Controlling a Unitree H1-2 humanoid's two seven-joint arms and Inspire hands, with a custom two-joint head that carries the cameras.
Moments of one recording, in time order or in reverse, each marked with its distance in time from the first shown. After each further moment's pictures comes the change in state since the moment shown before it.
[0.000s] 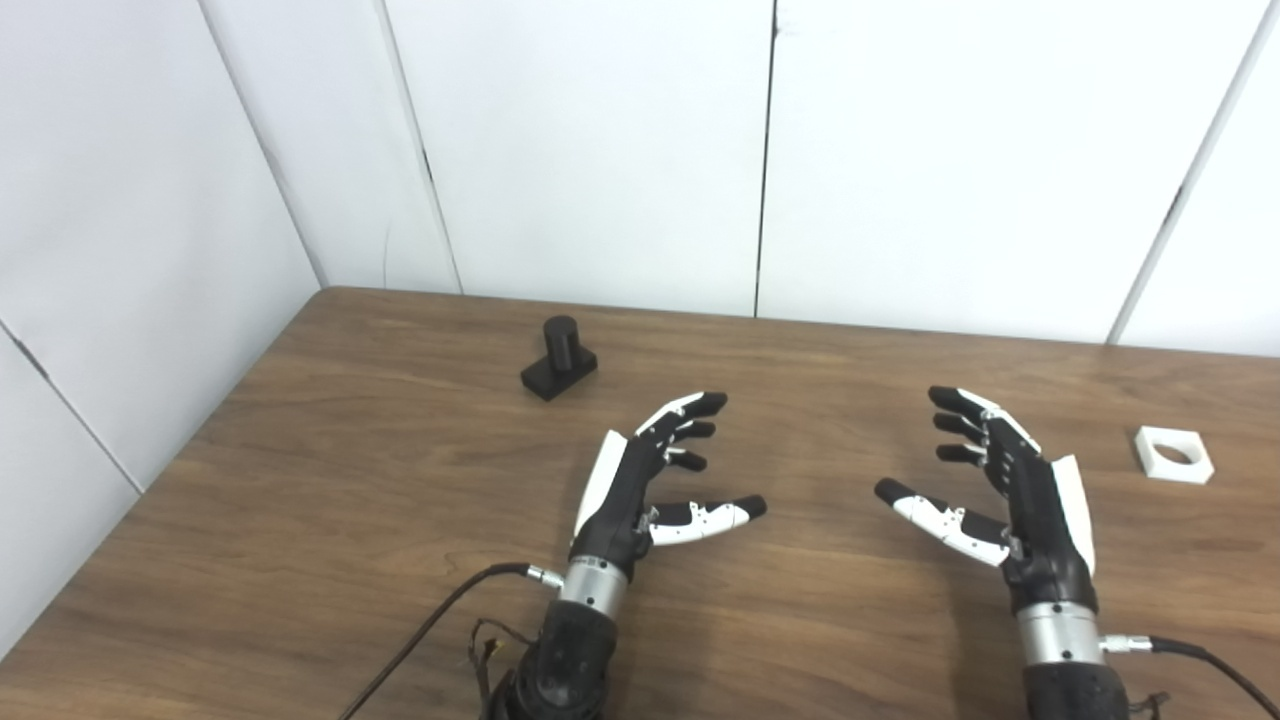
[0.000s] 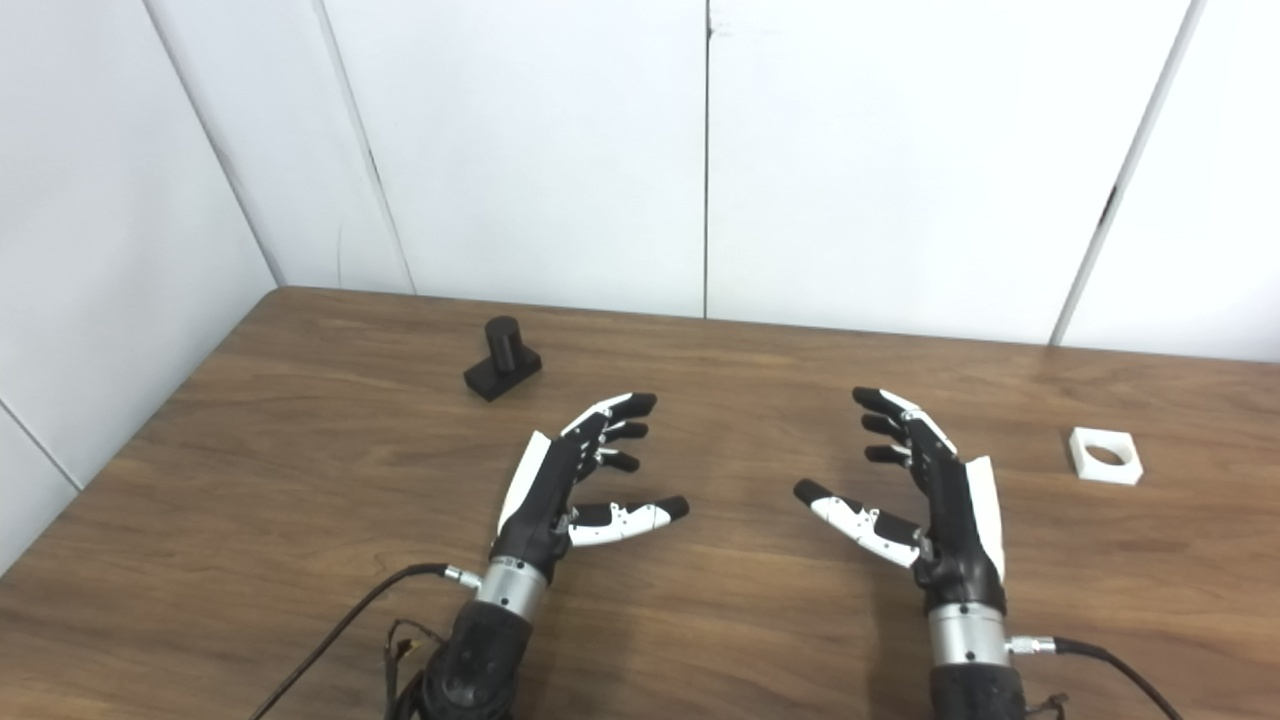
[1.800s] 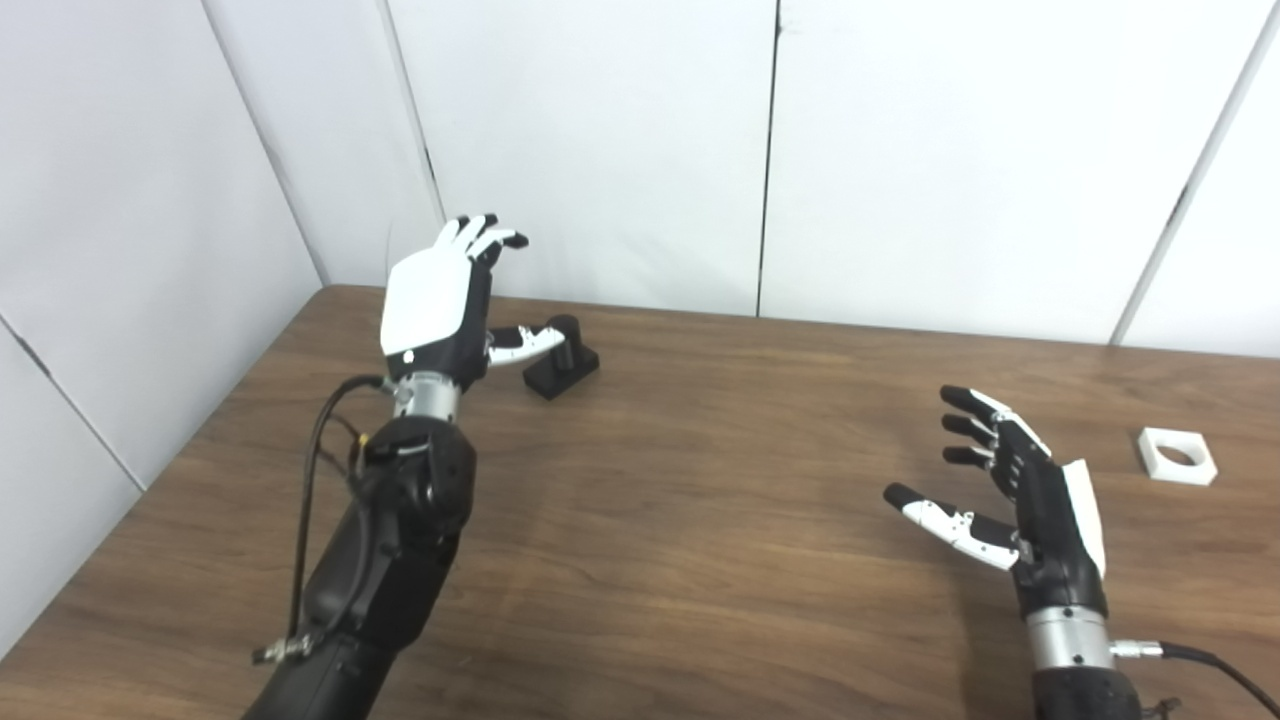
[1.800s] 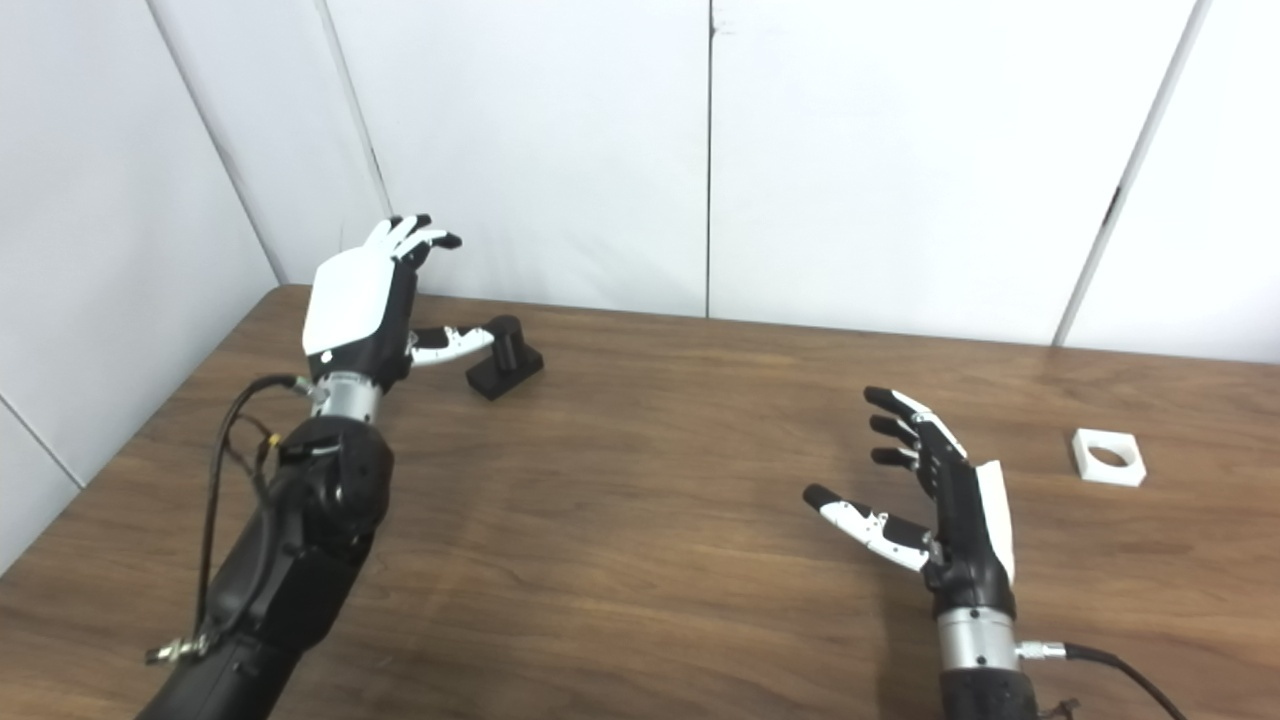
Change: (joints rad) left arm -0.291 0.377 0.016 0.001 0.581 0.418 0.058; right arm 0.007 -0.005 -0.015 -0.010 0.036 0.000 0.023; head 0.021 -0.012
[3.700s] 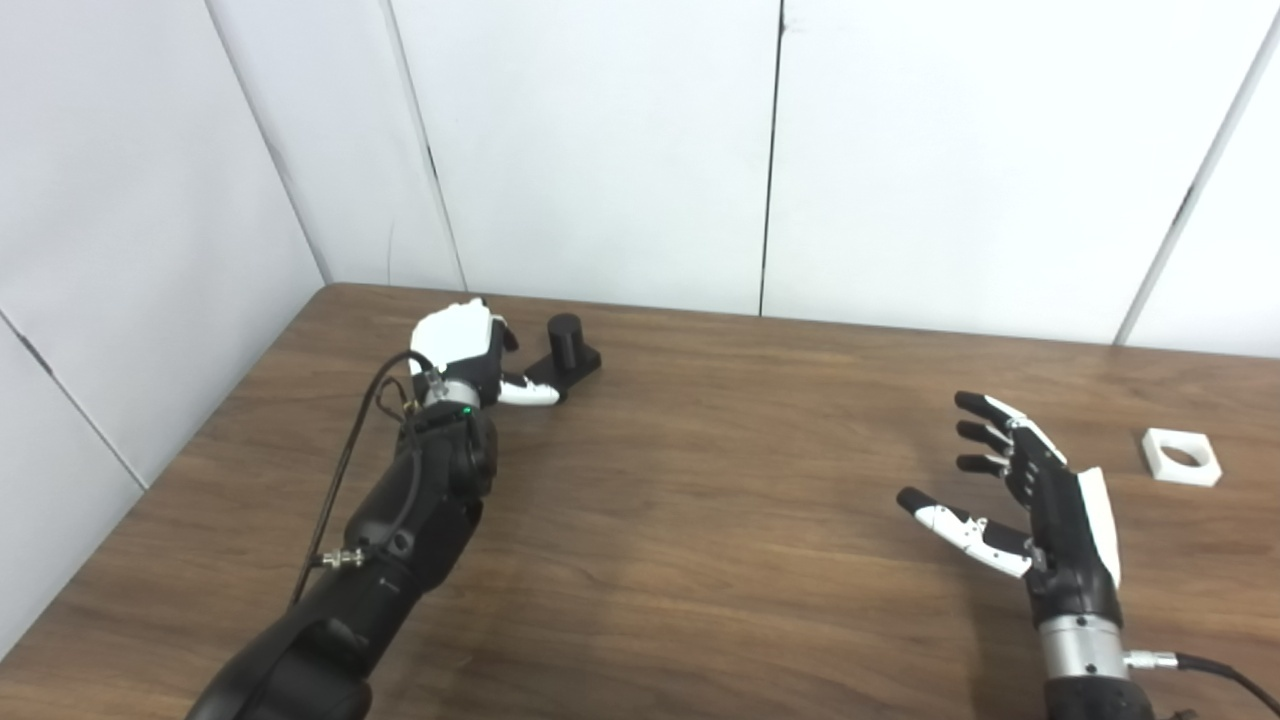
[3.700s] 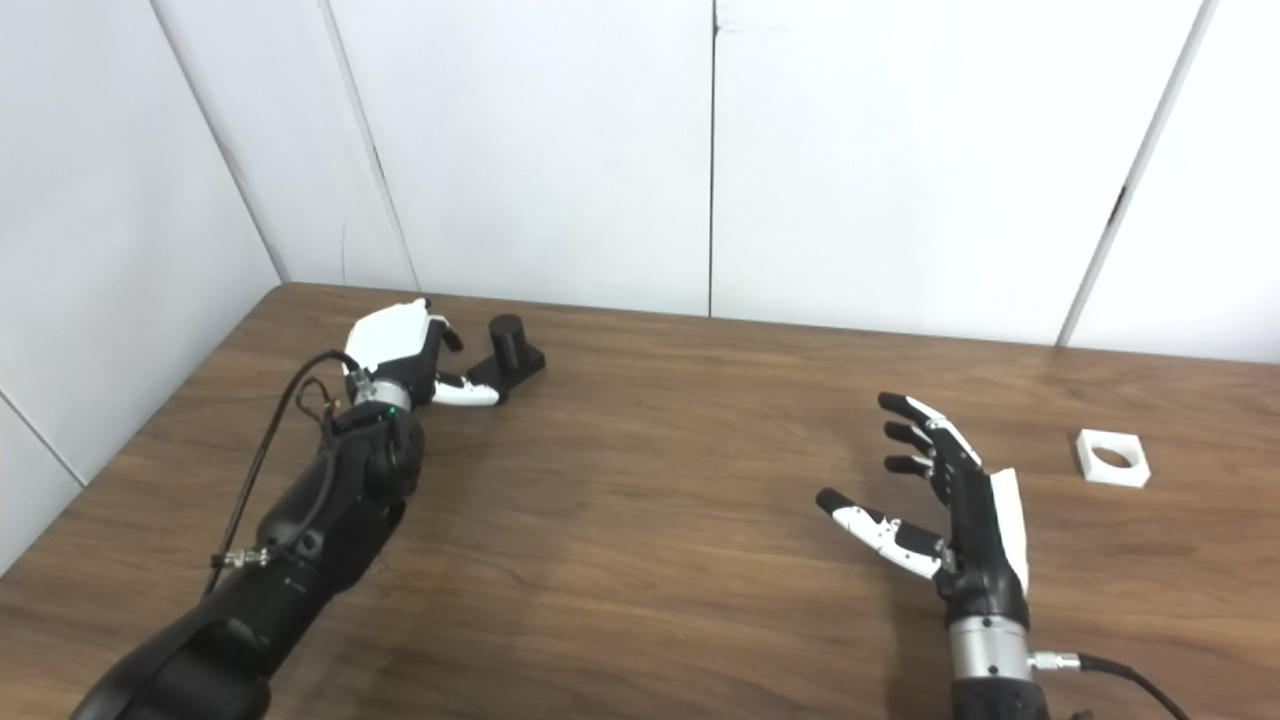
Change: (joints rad) left arm -0.152 0.022 -0.159 0.459 -0.036 0.155 -0.127; right arm 0.016 0.001 -0.009 -0.023 -0.014 0.021 -0.002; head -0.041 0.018
